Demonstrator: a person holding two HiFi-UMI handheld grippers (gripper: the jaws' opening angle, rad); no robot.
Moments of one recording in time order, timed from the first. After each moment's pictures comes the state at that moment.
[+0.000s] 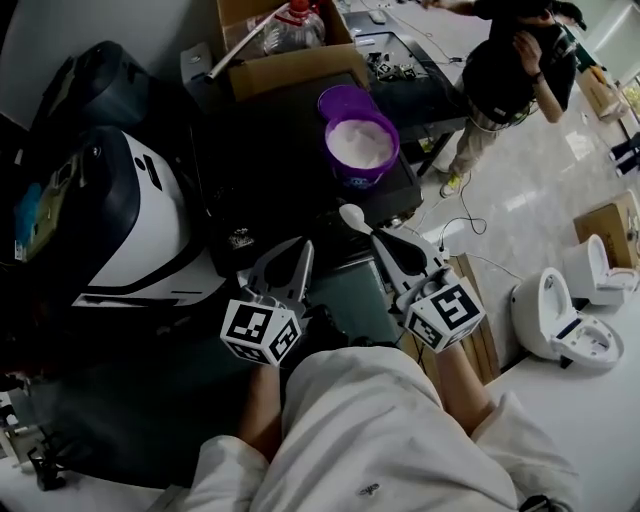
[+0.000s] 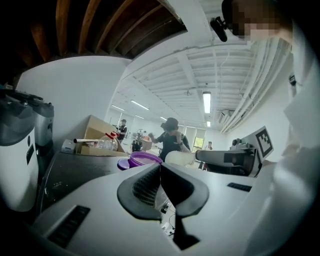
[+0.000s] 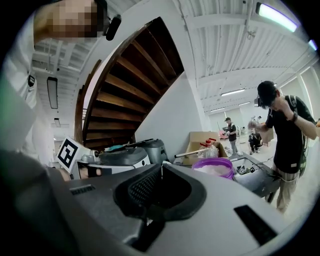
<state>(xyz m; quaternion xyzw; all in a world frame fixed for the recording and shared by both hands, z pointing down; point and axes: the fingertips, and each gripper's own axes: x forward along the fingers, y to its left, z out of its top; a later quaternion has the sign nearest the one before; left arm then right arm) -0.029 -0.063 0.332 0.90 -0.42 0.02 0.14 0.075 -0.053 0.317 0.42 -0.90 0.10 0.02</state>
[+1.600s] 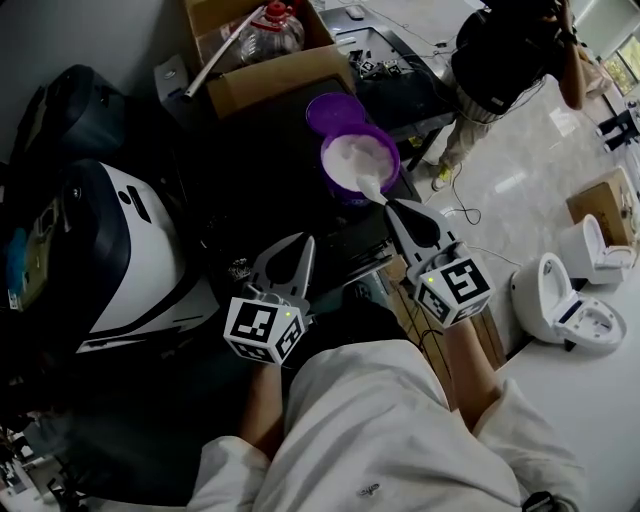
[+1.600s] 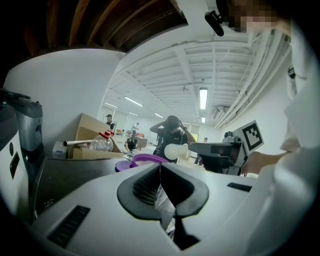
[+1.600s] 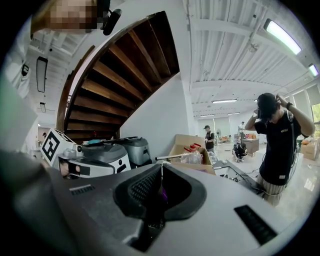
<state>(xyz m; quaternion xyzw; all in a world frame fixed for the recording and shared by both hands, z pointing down) -0.023 -0.135 0.338 0.92 -0.38 0.04 0.13 0.106 -0.148 0.313 0.50 -0.86 0.07 0.05</state>
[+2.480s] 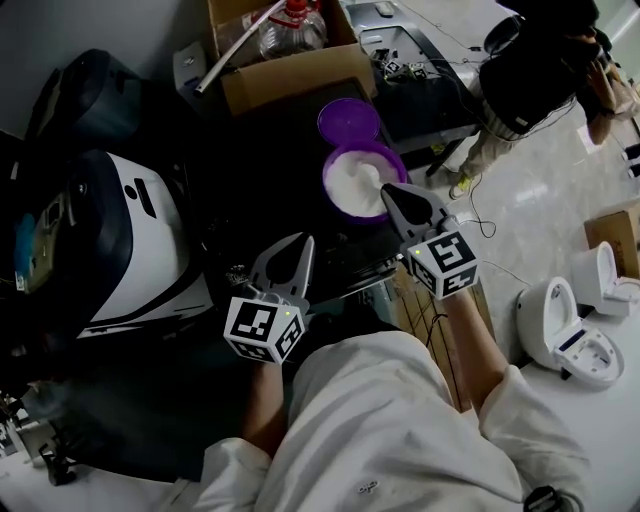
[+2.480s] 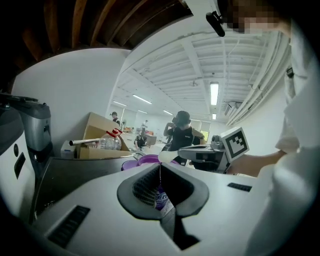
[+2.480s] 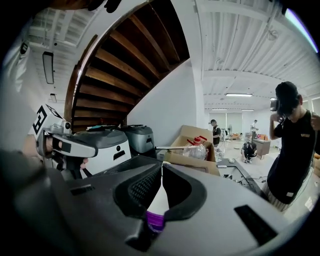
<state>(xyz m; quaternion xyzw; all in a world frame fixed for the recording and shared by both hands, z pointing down) -0.001 -0.179 0.342 0.89 -0.43 0.06 0.14 0.131 -0.243 0.354 0.45 -0.88 0.06 0.13</state>
